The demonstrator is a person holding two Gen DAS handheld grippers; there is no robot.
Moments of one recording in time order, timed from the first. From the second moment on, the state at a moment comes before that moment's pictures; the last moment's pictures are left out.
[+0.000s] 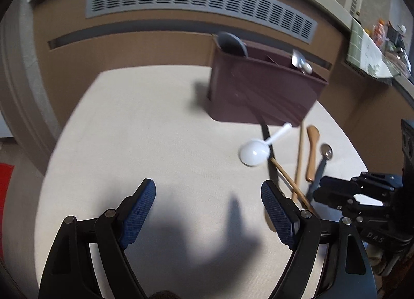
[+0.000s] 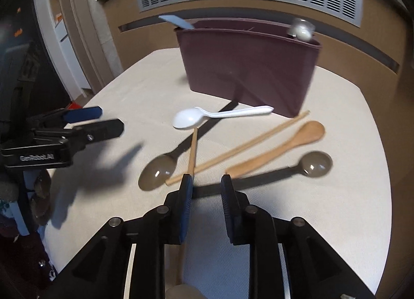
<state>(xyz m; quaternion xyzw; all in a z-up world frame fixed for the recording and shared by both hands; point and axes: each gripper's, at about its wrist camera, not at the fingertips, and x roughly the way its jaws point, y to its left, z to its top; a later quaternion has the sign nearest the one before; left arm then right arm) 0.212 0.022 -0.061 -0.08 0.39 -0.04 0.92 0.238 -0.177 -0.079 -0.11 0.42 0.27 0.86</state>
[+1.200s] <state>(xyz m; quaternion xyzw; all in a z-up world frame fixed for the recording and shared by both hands) 0.231 -0.027 -0.069 -0.04 0.41 -0.12 0.90 0.242 -0.266 -0.082 -0.02 0.42 0.16 0.89</state>
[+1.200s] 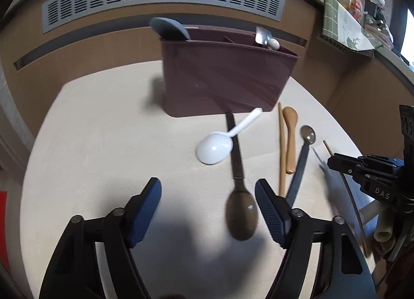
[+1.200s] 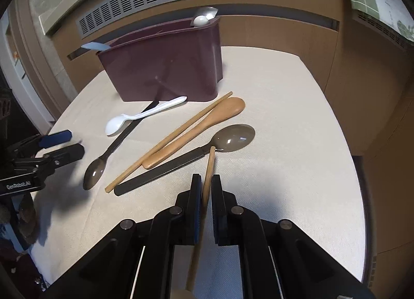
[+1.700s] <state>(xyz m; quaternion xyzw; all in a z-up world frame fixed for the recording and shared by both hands) 0.267 -0.068 -0.082 0.04 0.46 -0.15 0.87 0.237 -0.267 -0.078 -0.02 0.41 0.15 0.90</state>
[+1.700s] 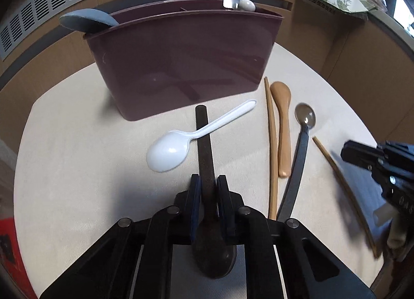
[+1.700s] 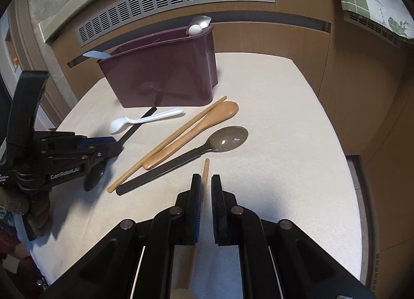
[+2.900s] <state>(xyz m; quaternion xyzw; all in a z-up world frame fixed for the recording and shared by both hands) 0.289 -0.075 -0.084 0.05 0.50 -0.18 0.84 0.220 -0.254 -0.087 -0.04 0.44 0.16 0.88</state>
